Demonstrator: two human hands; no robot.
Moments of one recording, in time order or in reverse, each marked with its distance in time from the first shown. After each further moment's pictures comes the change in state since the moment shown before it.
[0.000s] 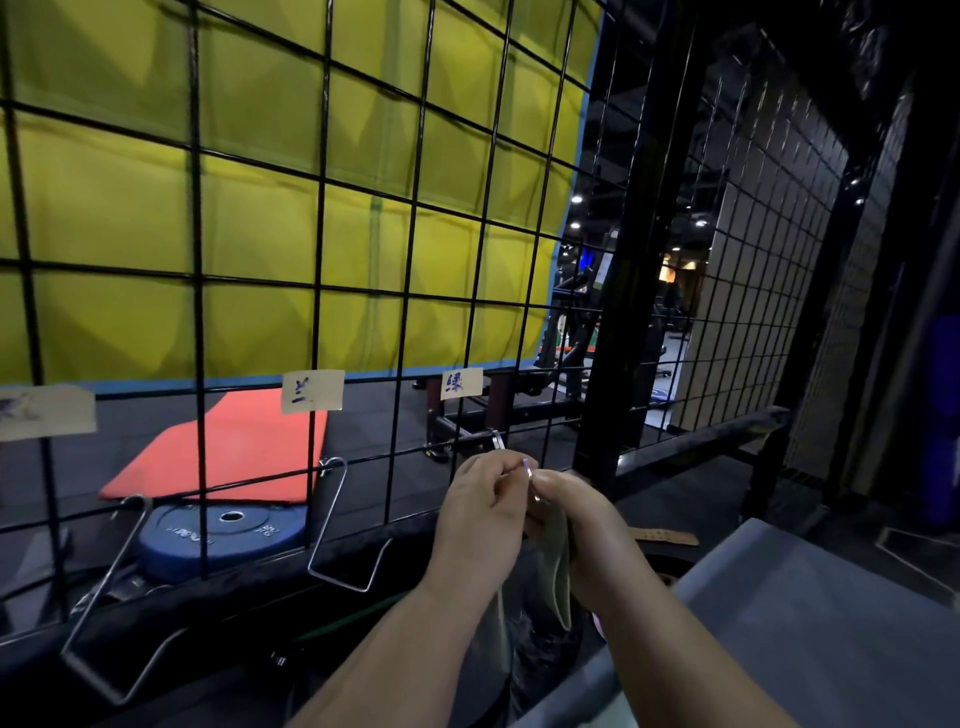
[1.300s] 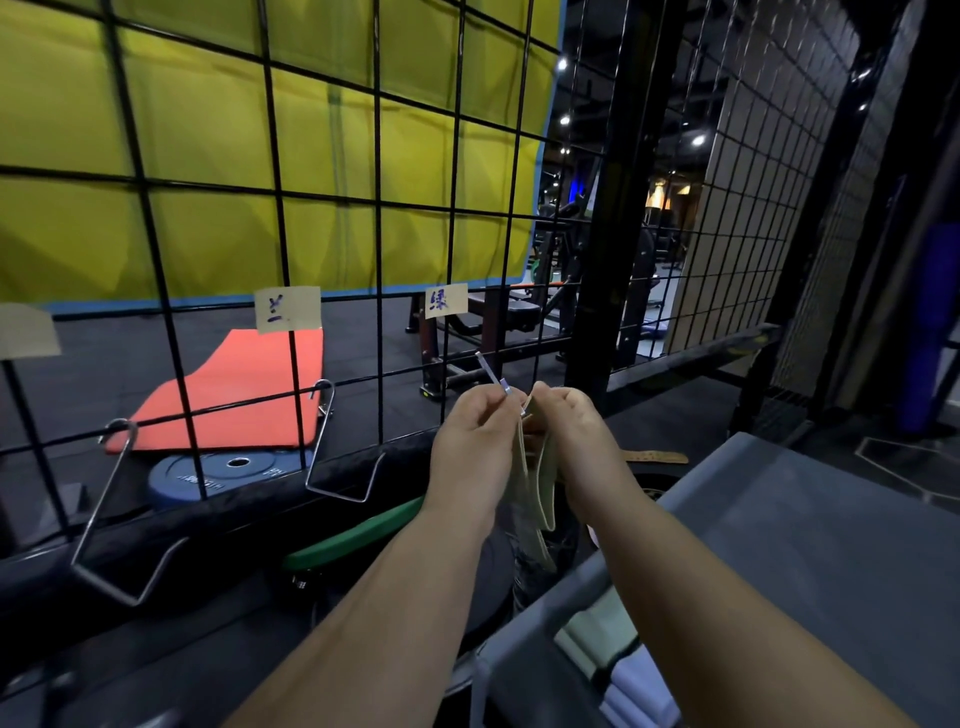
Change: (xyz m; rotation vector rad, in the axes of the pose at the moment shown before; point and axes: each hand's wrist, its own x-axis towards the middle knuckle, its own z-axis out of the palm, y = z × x) left_hand -0.017 -0.002 0.010 -0.320 0.039 -0.225; right_hand -0.023 -0.007 0.013 -0.244 0.296 0.036
